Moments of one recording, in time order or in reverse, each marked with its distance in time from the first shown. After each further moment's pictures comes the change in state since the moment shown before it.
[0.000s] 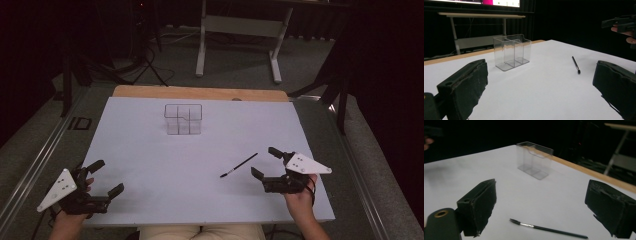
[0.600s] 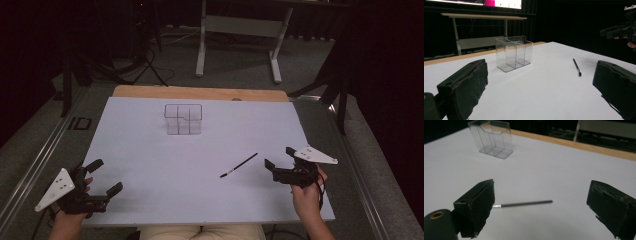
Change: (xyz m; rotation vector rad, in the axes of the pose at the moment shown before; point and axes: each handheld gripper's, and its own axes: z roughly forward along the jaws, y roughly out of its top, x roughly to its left) left arm 0.001 0.000 -0.001 -0.014 0.010 -0.016; right arm -0.027 -0.006 -0.006 0.186 -0.226 0.140
